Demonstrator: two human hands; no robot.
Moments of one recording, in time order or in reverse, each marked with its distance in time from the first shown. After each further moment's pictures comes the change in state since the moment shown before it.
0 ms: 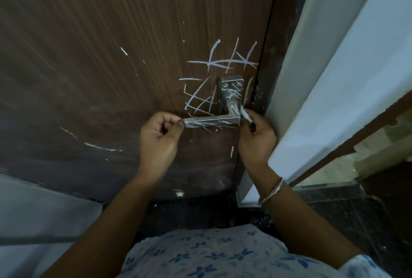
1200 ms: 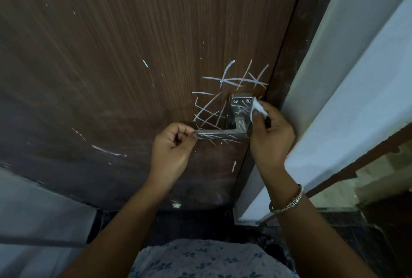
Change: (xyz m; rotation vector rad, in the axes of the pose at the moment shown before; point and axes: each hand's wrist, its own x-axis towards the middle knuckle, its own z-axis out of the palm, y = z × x) left_hand -0.007 0.008 0.002 -0.066 -0.053 0.013; right_hand 0.023 -0.052 -0.013 0.018 0.021 -0.156
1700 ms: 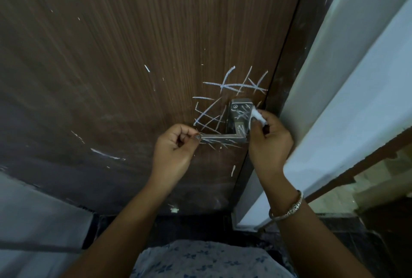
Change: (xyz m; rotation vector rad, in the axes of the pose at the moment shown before) left_hand 0.004 0.005 0.002 0.005 -0.030 -0.002; right_hand 0.000 -0.002 -0.003 -0.050 -0.031 0.018
